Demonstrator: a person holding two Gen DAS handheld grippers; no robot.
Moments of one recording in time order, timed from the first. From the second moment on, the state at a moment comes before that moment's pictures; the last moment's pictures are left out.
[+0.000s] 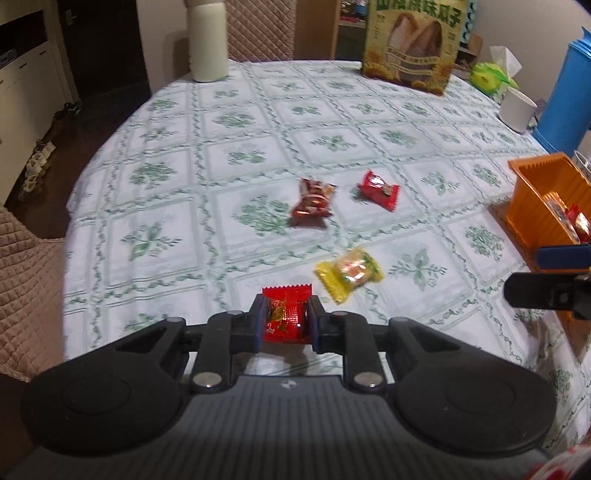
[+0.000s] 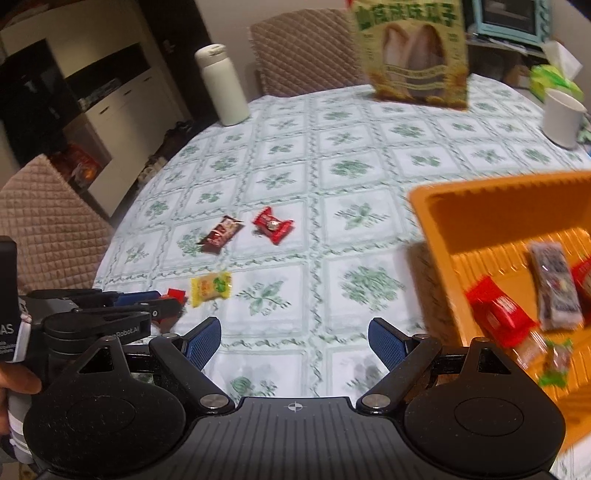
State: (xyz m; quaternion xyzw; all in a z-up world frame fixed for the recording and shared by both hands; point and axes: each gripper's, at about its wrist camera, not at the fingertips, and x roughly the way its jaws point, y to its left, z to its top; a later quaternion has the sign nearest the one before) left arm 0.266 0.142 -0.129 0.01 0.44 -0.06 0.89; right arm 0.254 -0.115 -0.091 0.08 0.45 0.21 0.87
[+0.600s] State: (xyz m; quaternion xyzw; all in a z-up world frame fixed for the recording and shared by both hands) left arm 0.247 0.196 -0.117 -0.03 0.44 0.00 0.90; right arm 0.294 -0.033 -0.126 -0.06 0.41 0.37 0.83
